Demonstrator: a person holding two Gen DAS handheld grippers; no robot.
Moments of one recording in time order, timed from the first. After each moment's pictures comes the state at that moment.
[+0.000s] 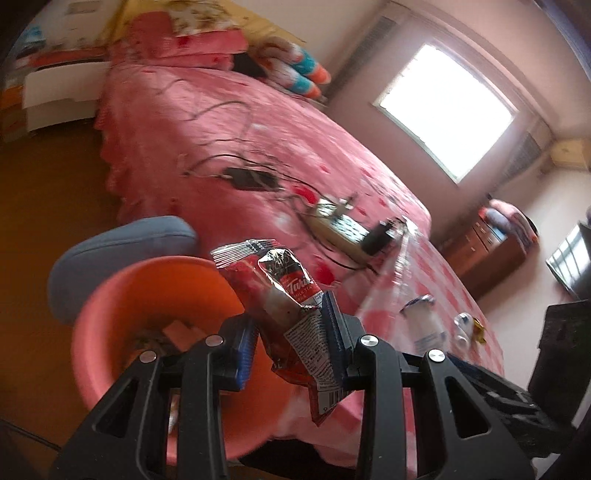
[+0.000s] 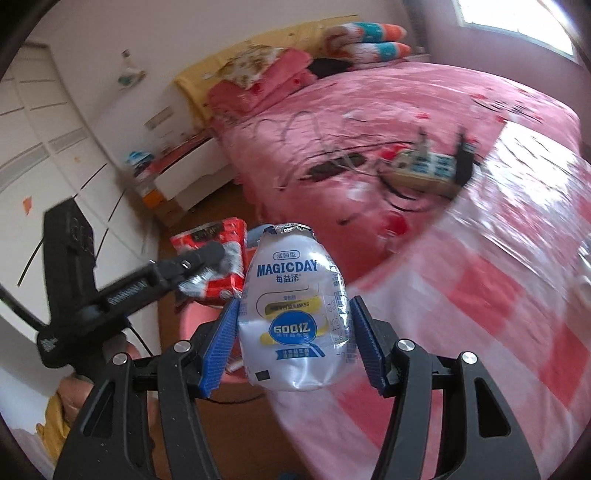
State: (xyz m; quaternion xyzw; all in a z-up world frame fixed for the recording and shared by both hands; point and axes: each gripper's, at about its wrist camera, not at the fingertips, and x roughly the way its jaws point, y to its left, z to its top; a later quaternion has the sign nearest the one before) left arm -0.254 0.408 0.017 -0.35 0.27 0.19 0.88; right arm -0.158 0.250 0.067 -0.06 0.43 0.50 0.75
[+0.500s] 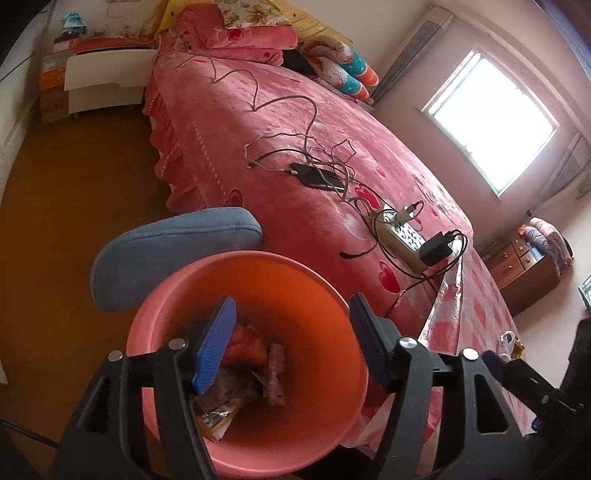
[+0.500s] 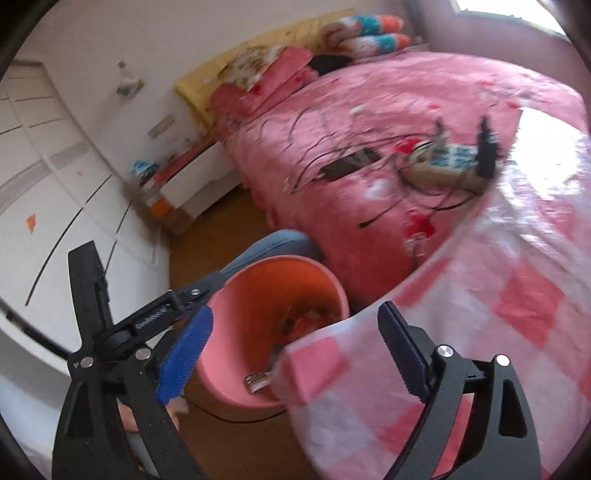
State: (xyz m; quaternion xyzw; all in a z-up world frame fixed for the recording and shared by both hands) left arm -0.269 0.441 -0.008 -0.36 0.30 0.25 0.85; right arm -0.149 0.247 0.058 -0.01 0.44 0.47 0.76
